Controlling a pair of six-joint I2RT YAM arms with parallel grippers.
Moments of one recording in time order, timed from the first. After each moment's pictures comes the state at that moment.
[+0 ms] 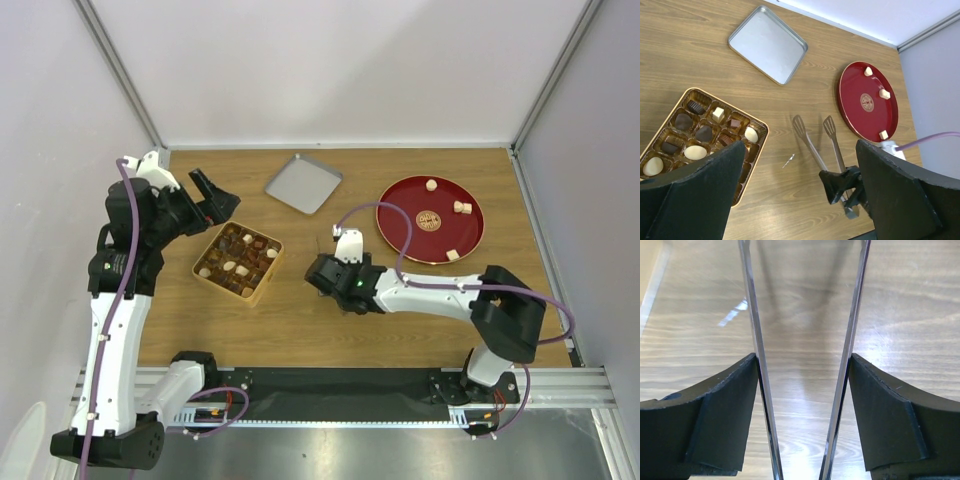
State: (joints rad) left arm -0.04 0.92 1.25 -0.71 0.27 -0.47; right arm 1.12 1.66 1.07 -0.43 0.68 0.89
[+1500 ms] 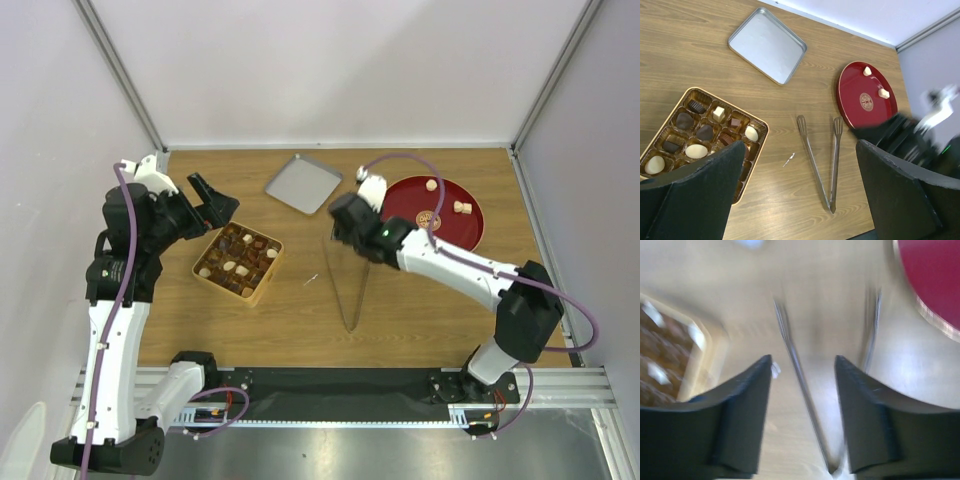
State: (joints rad) left arm -0.04 0.88 1.24 -0.72 0.27 -0.46; right arm 0.91 1.59 1.27 -0.49 0.57 0.80
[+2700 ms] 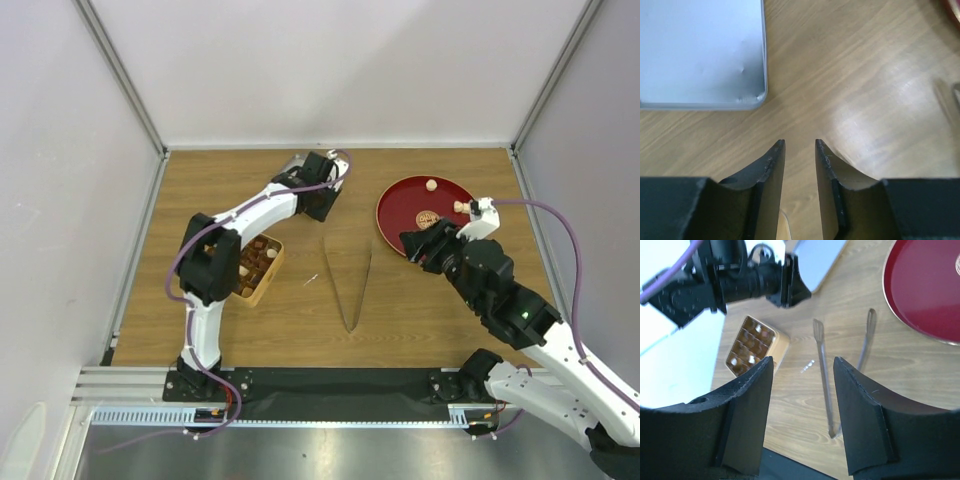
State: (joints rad) left arm -0.57 2.03 1.65 -0.54 -0.07 0.07; right arm 0.76 0.69 0.86 -0.40 0.39 0.77
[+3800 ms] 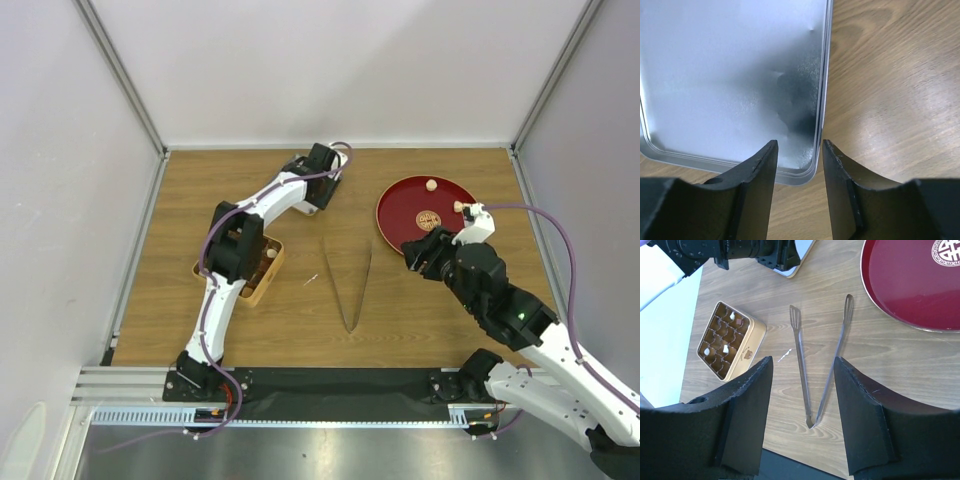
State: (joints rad) left arm -0.51 2.38 2.02 -0.59 -0.16 0.11; right arm 0.76 0.67 0.81 -0.46 0.39 0.73
